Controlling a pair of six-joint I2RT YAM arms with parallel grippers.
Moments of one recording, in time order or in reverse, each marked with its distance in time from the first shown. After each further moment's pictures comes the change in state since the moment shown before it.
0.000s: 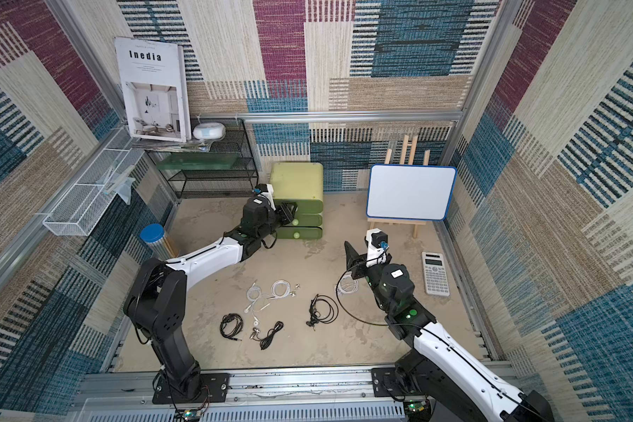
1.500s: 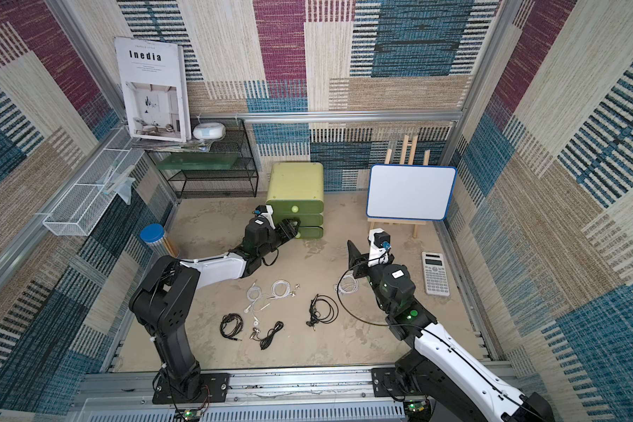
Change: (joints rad) left arm -0.006 0.049 -0.231 0.259 0.034 -0.163; right arm 0.000 -0.014 0.000 -0.008 0.045 -0.003
